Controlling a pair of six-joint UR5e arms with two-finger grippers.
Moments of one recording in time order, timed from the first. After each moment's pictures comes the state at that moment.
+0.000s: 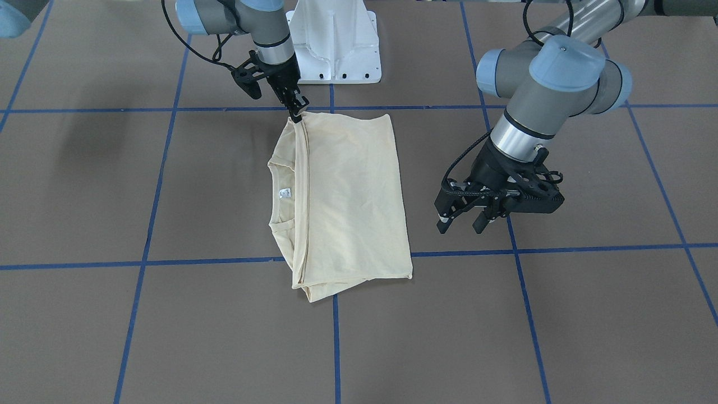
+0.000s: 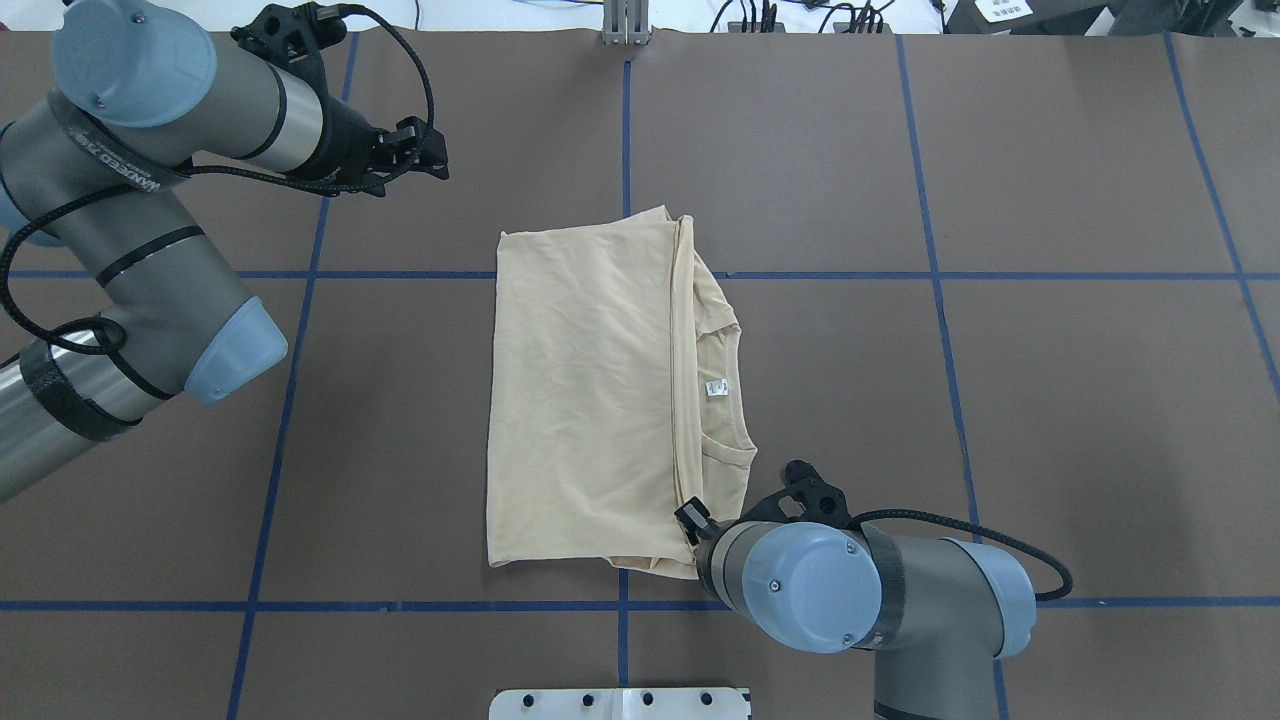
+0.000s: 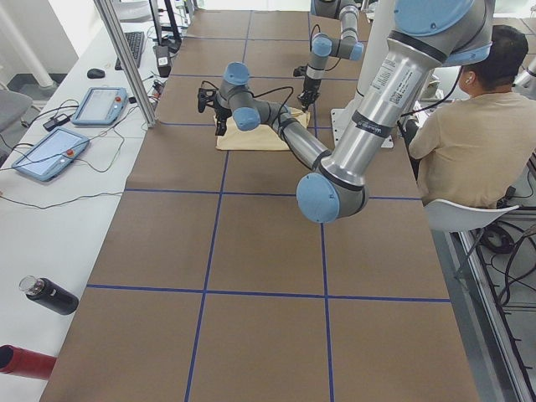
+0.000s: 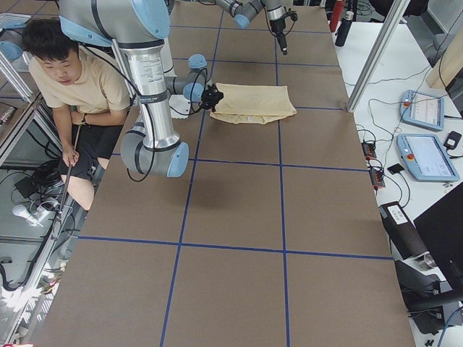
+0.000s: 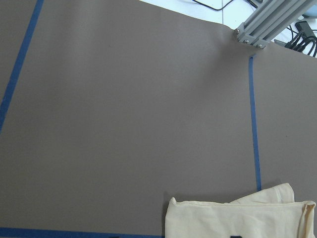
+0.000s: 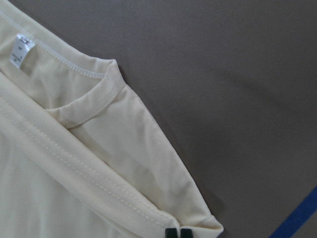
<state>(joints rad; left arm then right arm) -0.85 -2.10 -1.67 -2.01 -1.95 -1.26 0.17 -1.17 1.92 -1.42 1.54 2.38</state>
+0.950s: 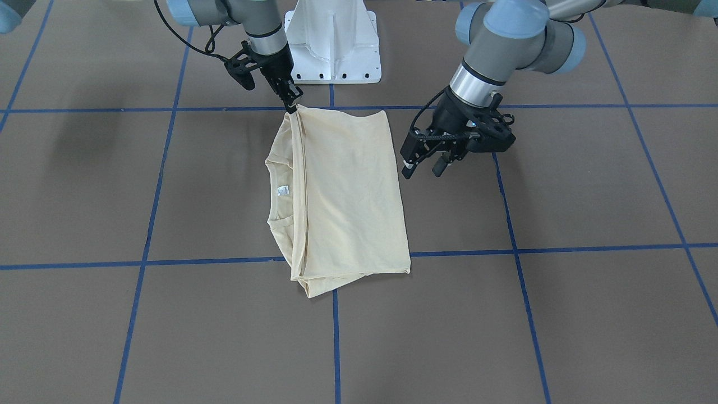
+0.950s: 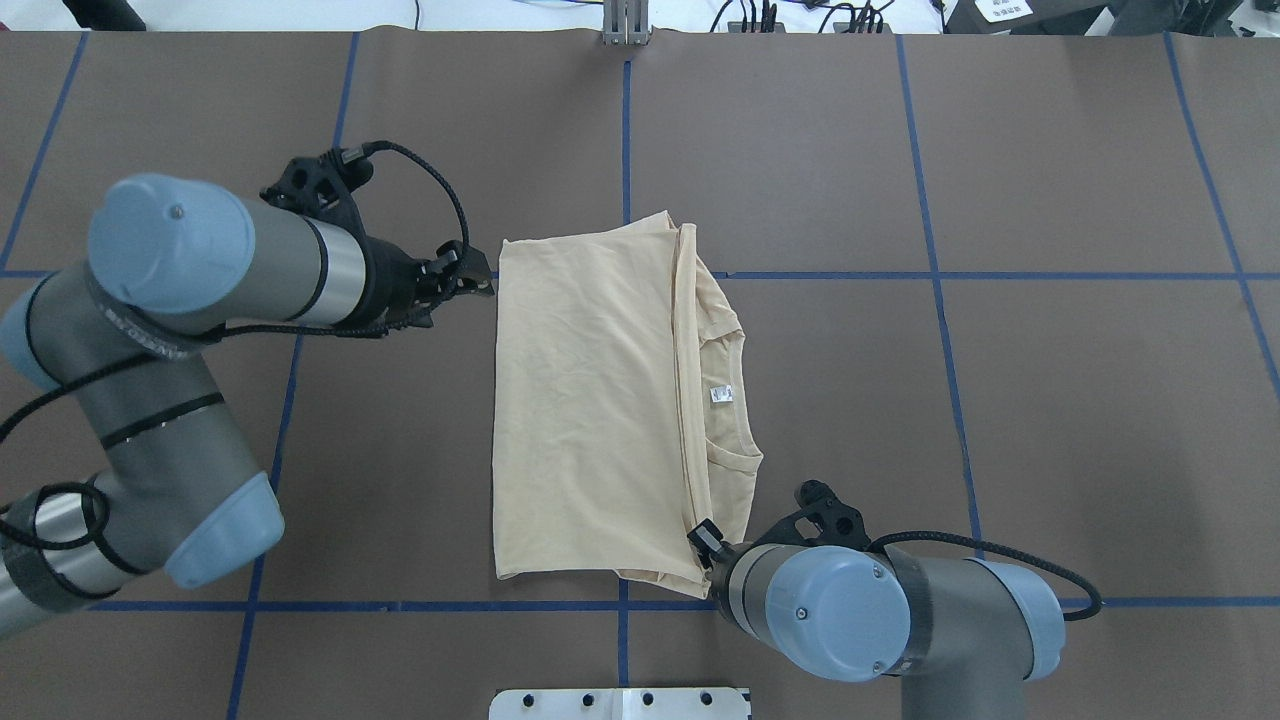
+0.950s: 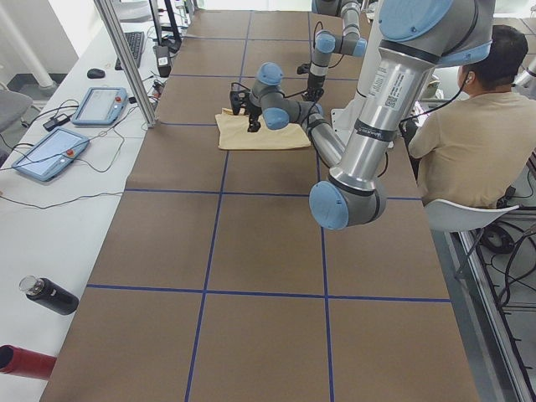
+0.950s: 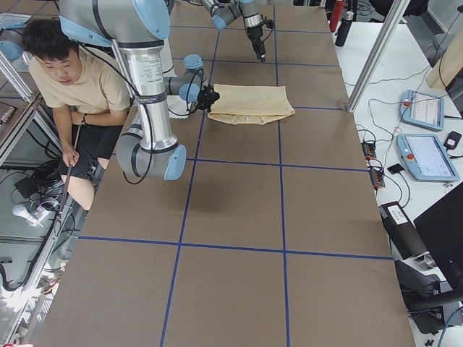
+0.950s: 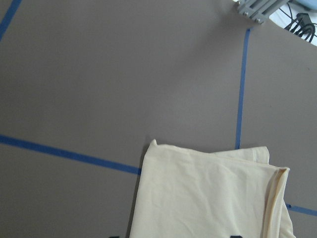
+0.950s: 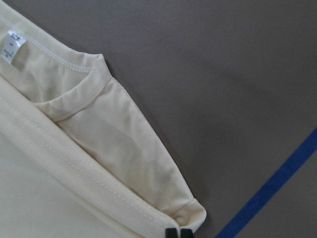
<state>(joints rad) -0.61 -1.97 -1.89 -1.99 -1.81 -1.63 0.14 -1.21 1.96 -1.42 1.54 2.38</state>
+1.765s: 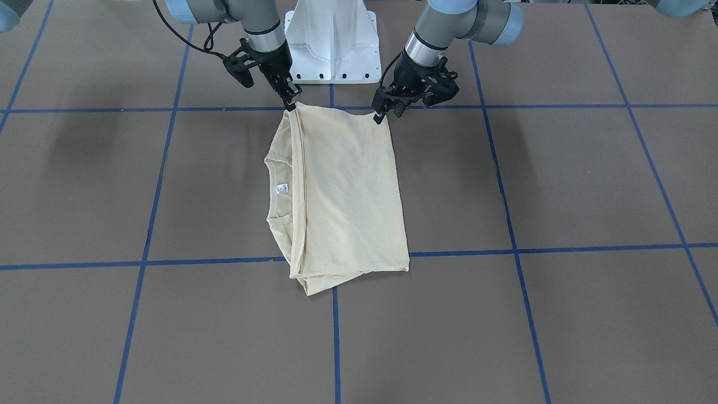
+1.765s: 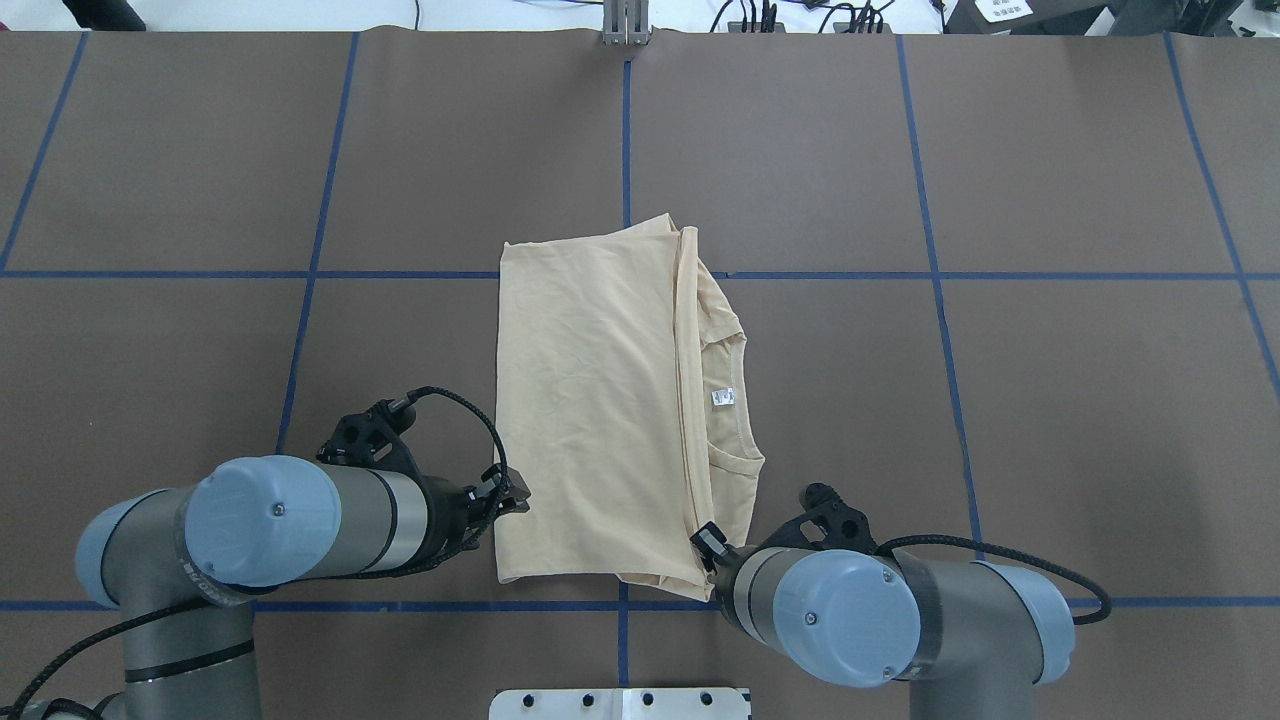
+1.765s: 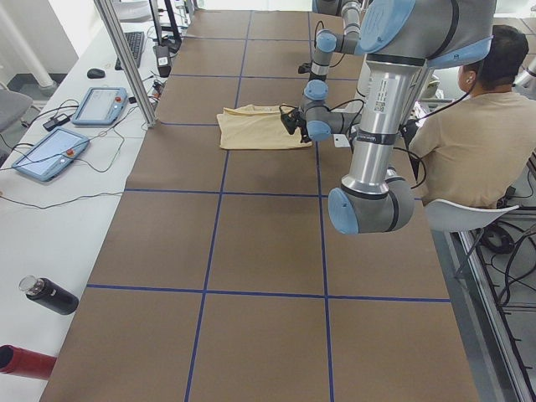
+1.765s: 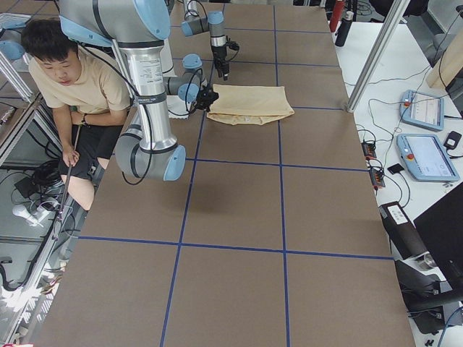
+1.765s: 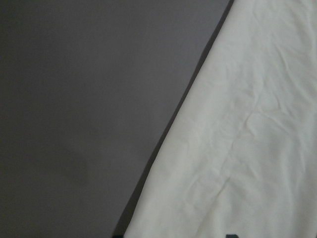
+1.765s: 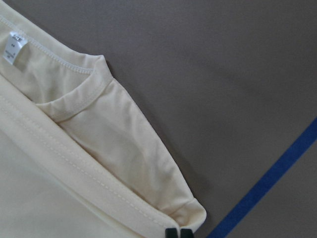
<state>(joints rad) -0.27 -1.87 -1.96 -1.99 -1.68 -1.99 0.14 -1.22 1.99 -1.42 1.54 2.38</state>
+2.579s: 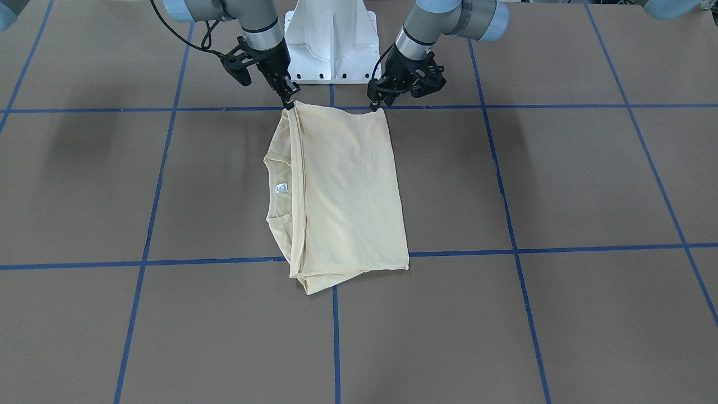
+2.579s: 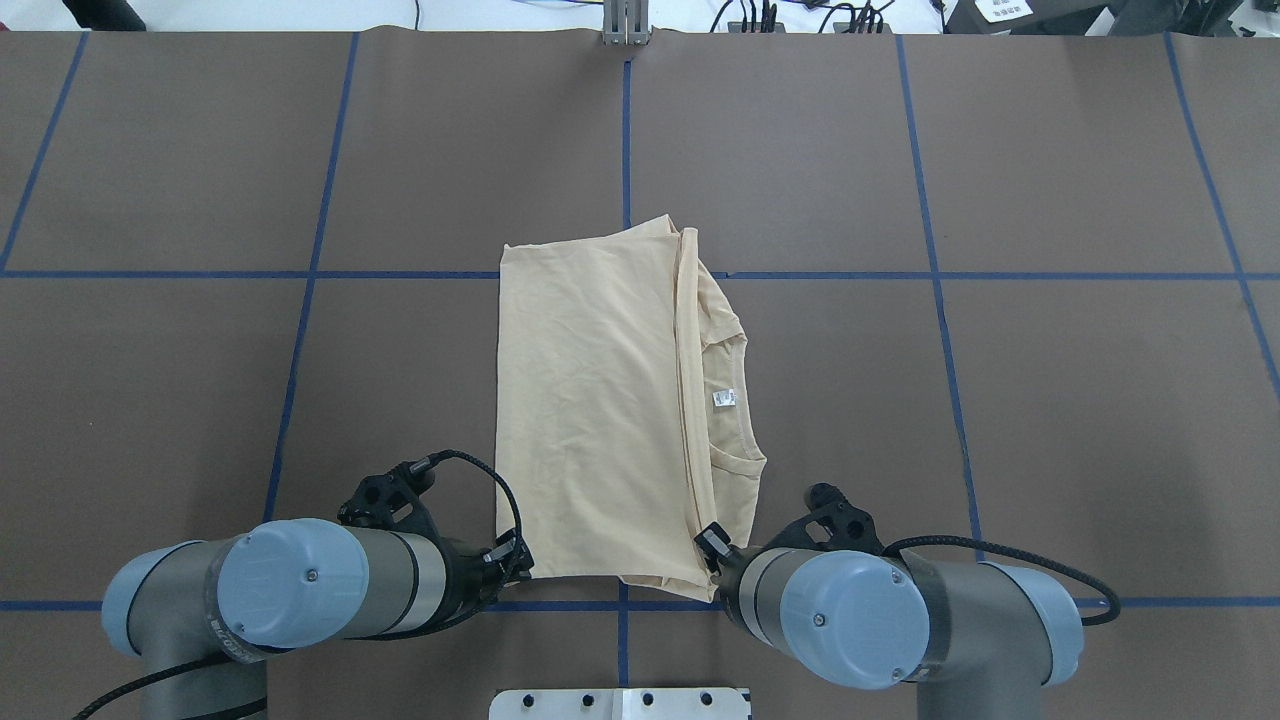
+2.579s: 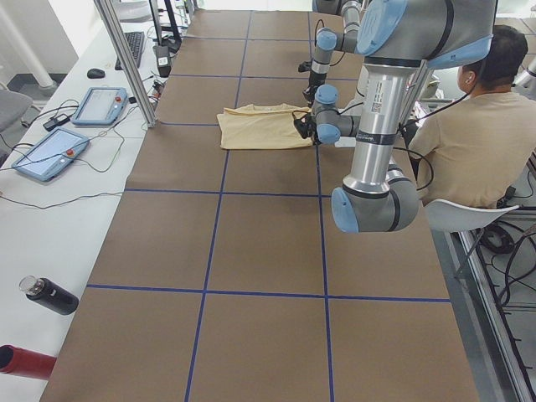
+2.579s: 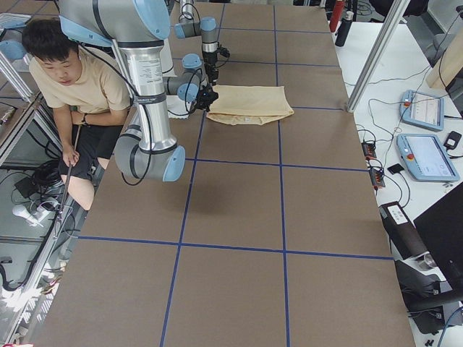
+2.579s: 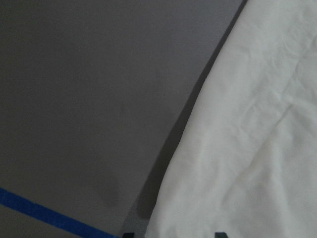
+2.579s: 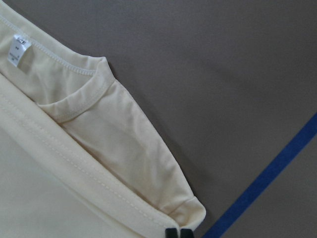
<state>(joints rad) -0.20 -1.86 -1.94 -1.99 -1.68 -2.02 0.14 -1.23 1.99 -1.42 1.54 2.38</state>
